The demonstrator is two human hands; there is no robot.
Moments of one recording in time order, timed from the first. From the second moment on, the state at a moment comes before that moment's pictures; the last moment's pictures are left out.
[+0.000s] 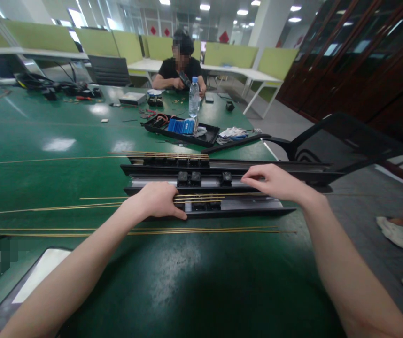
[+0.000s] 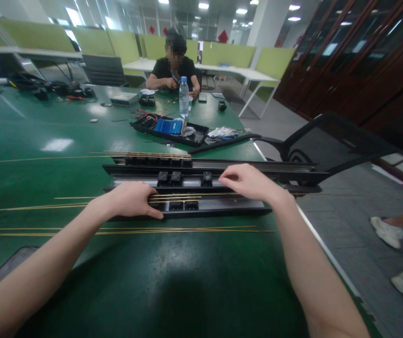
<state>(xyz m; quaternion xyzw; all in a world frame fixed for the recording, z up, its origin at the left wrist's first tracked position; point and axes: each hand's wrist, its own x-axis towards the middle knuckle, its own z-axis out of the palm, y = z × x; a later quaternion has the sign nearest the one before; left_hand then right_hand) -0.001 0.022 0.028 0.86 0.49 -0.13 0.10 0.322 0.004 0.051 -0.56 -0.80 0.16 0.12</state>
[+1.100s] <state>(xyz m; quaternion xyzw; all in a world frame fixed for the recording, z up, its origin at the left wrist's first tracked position) -0.002 0.014 0.027 0.87 0.48 -0.09 0.09 0.261 -0.012 0.013 -0.45 -0.87 0.13 0.15</state>
